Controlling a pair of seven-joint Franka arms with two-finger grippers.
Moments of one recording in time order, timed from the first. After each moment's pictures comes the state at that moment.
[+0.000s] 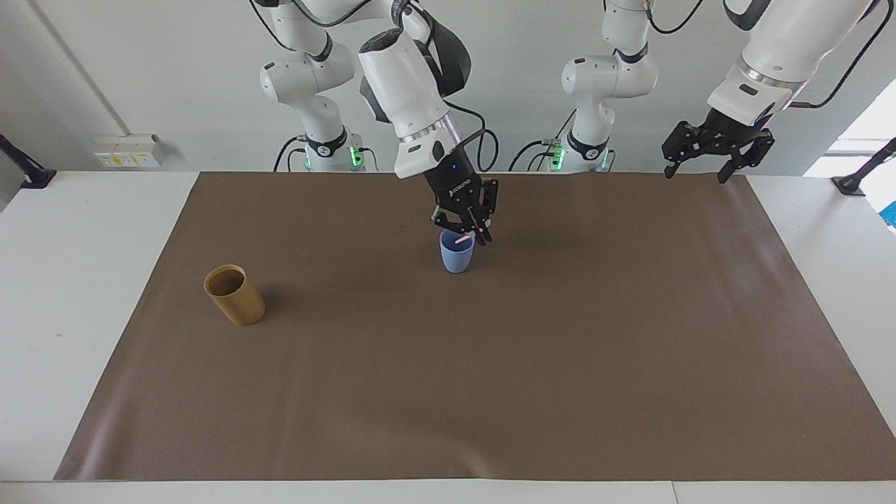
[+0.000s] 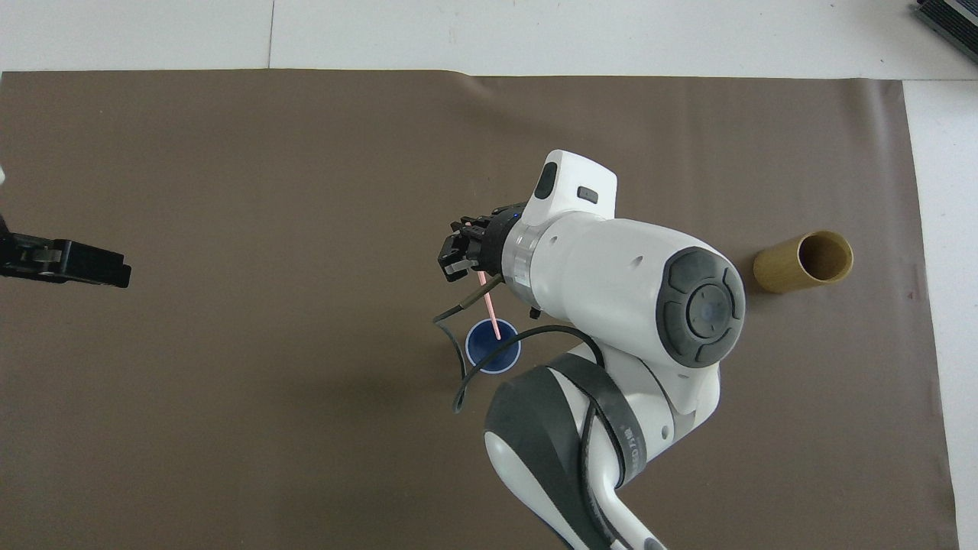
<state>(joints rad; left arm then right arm) -0.03 -0.07 -0.06 -1.59 -0.04 1.52 0.06 0.54 0.15 0.03 -1.80 0.28 2.49 -0.13</state>
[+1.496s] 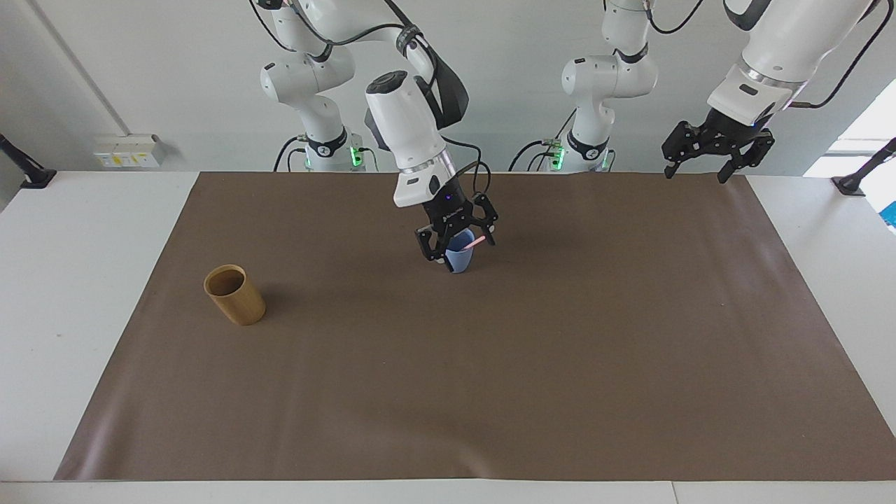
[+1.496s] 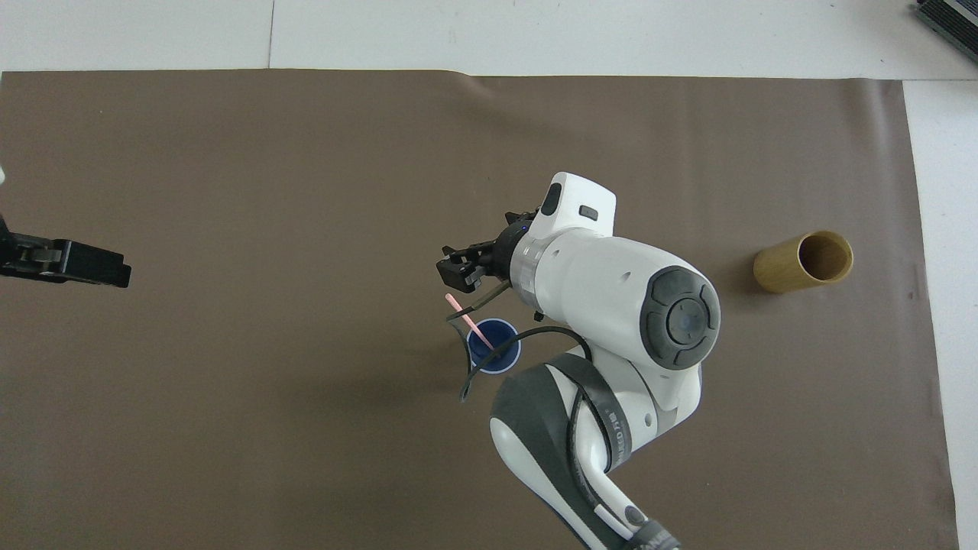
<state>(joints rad) -0.03 -0.07 -0.06 -1.59 -0.04 1.52 0.06 0.52 0.17 0.01 -1.89 0.27 2.62 -0.13</state>
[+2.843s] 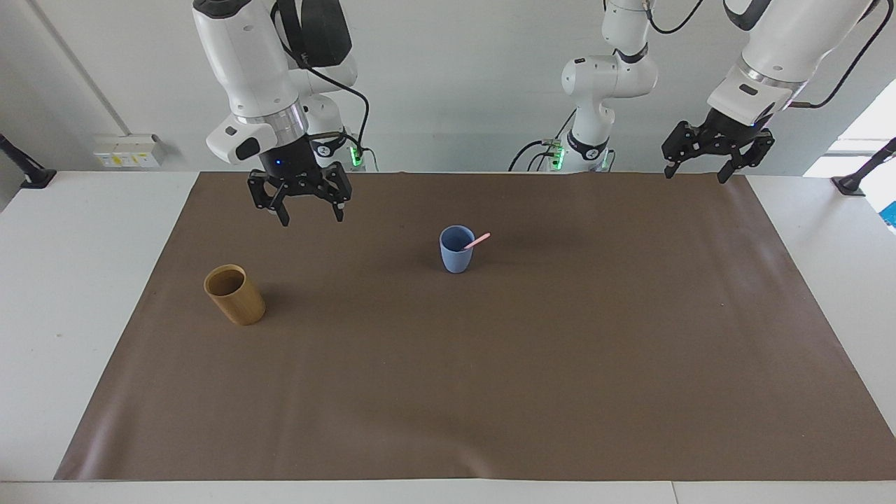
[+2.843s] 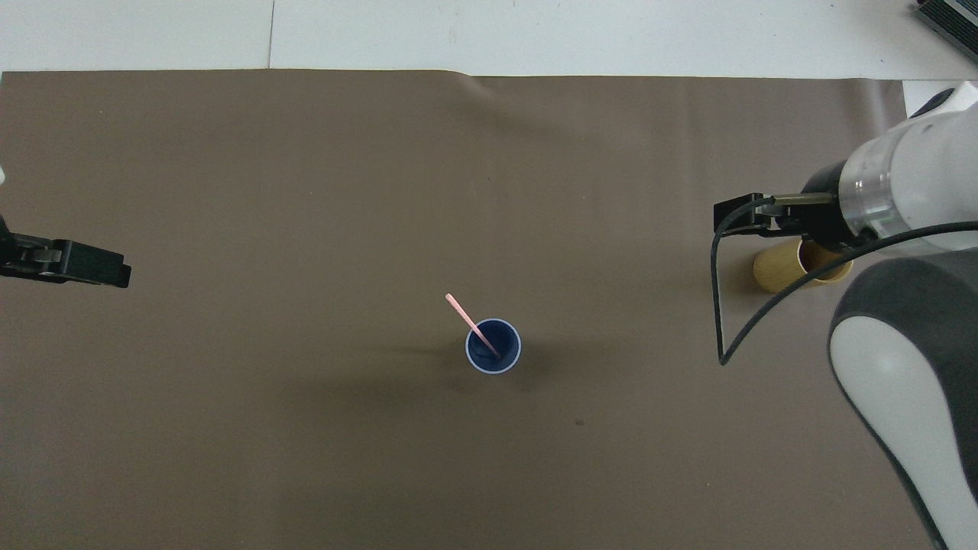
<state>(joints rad) -0.03 -0.07 -0.06 -1.59 -0.04 1.52 0.06 0.18 0.02 -0.03 -1.58 0.02 1.70 0.23</state>
